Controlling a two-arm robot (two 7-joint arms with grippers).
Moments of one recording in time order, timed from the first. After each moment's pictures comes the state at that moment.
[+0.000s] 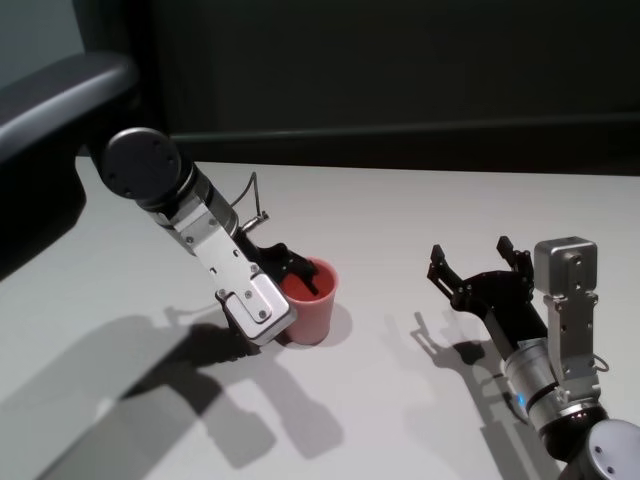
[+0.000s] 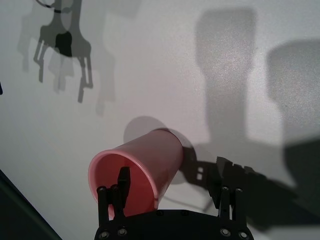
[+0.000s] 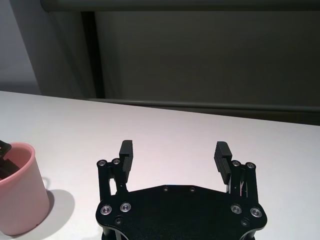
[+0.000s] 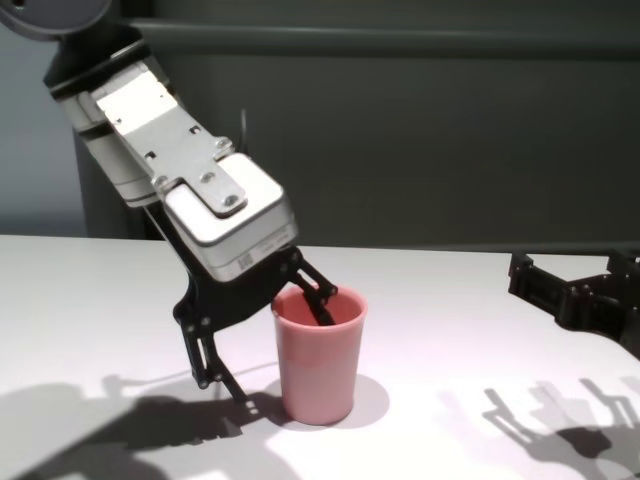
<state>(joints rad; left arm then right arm) -1.05 0.48 1.14 -1.20 0.40 -0.45 -1.19 -0.06 0.16 -0.26 -1.64 0.19 -0.04 -0.06</state>
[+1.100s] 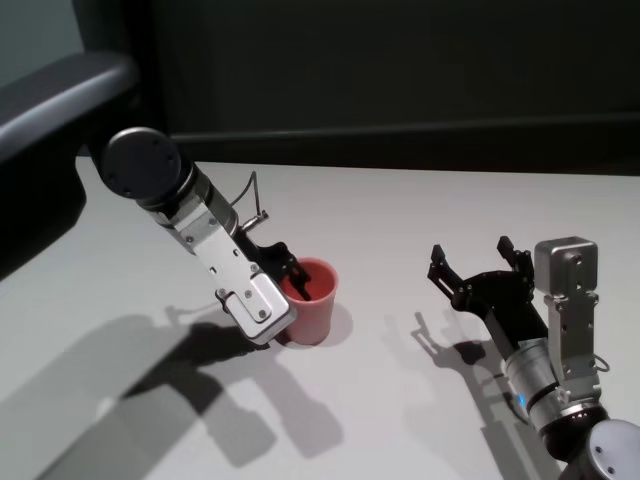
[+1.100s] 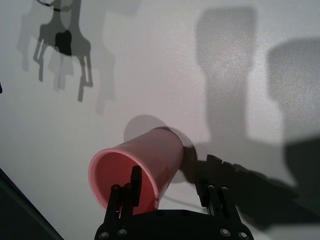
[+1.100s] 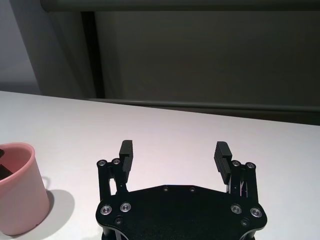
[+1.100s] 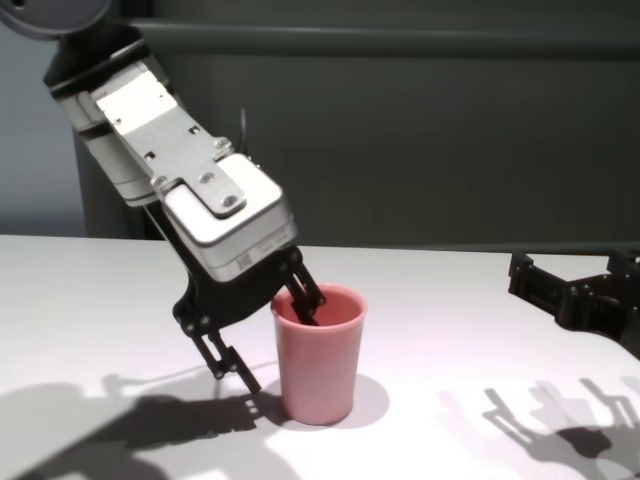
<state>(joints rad) -1.05 0.48 1.14 -1.20 0.41 -0.45 -1.19 -0.06 0.16 -0.26 -1.64 0.19 -0.04 -0.06</state>
